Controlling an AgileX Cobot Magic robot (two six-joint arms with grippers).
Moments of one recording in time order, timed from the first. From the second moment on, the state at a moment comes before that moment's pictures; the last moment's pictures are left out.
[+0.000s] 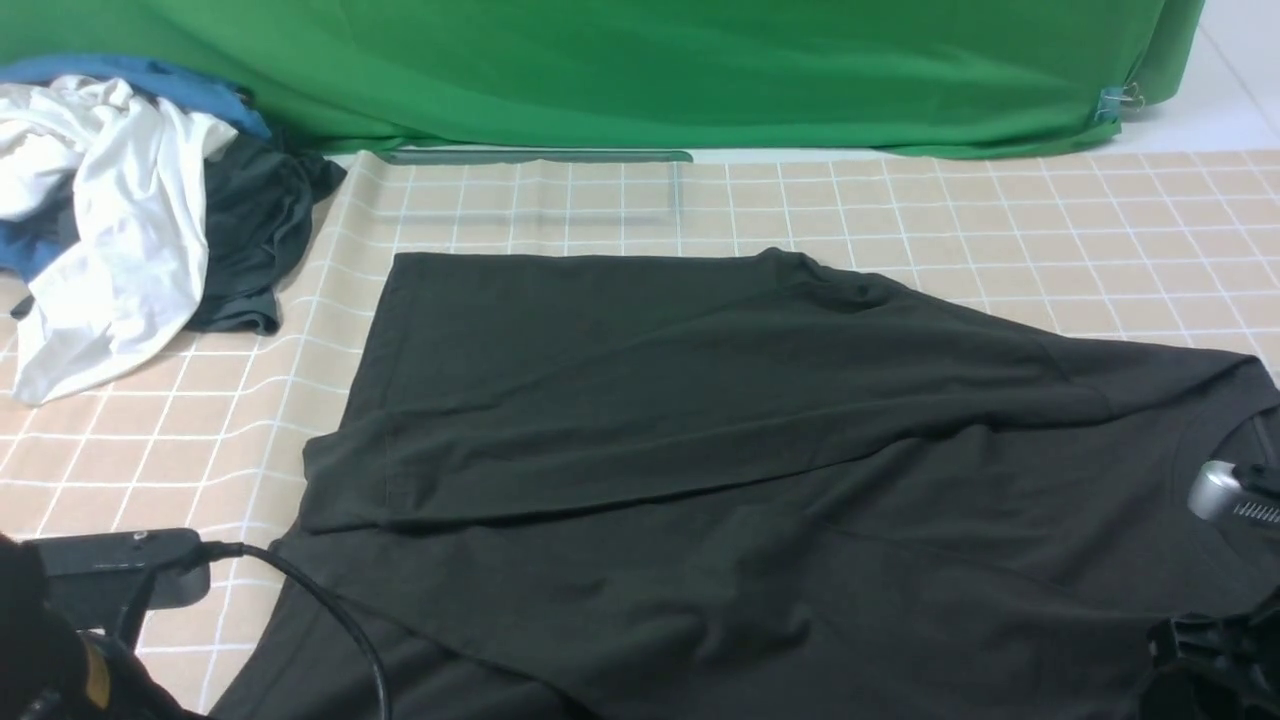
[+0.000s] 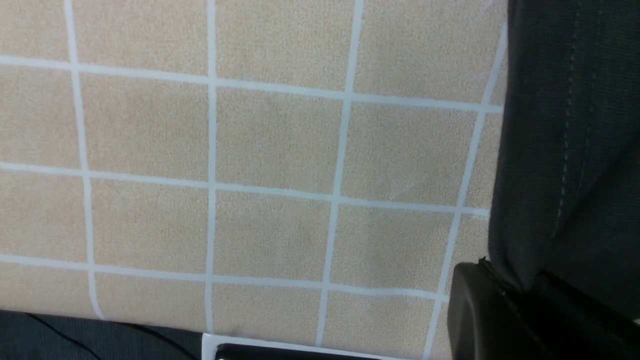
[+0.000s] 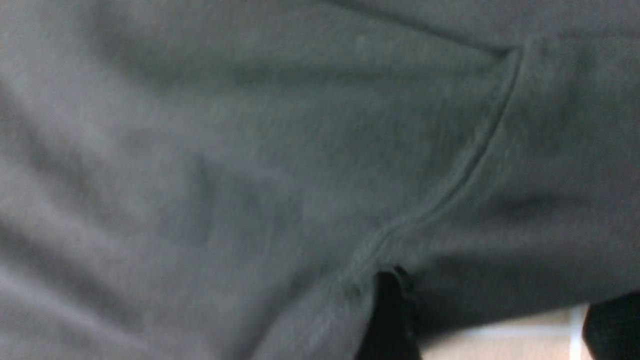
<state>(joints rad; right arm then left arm) -0.04 1.38 -0.50 0.32 0.66 -0.05 -0.34 1.05 -0.55 0.06 1.10 -0.46</state>
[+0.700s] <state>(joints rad) -0.05 1.36 -0.59 0.27 0.79 -0.13 -0.34 1.05 -0.69 0.06 1.12 -0.55</state>
